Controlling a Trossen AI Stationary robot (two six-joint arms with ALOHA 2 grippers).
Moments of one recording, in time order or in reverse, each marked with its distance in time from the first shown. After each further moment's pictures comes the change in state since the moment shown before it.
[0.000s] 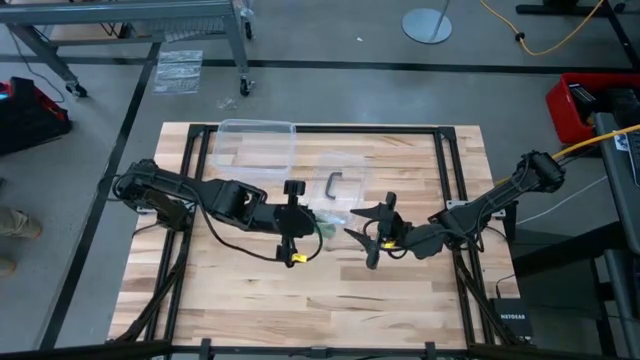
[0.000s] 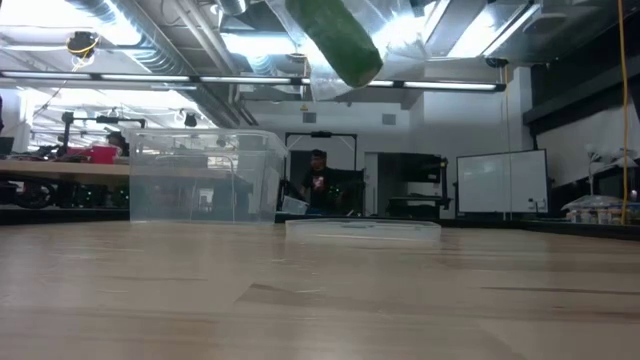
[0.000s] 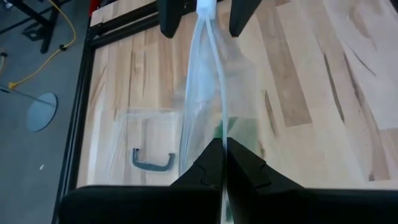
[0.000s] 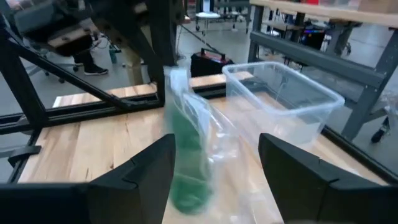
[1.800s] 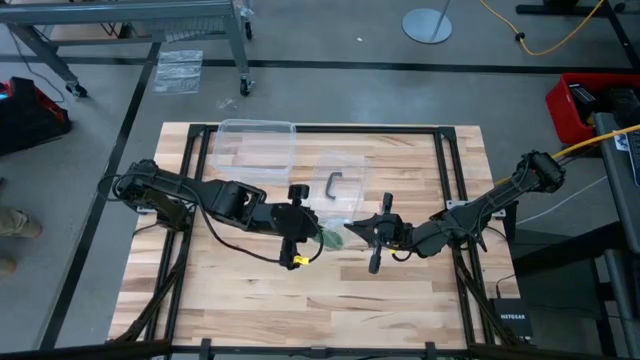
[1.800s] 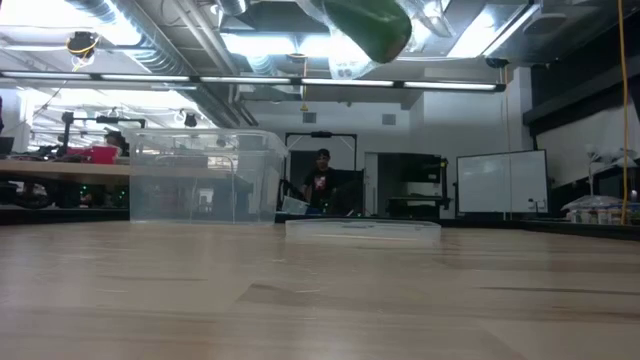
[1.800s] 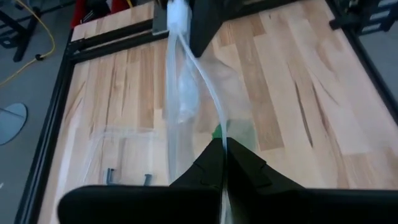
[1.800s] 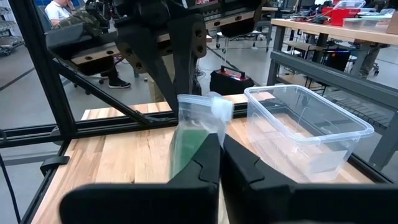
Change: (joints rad) left arm -0.006 0.001 0.000 0.087 0.079 -0.038; right arm 0.000 0.001 0.000 0.127 -0.077 -0.103
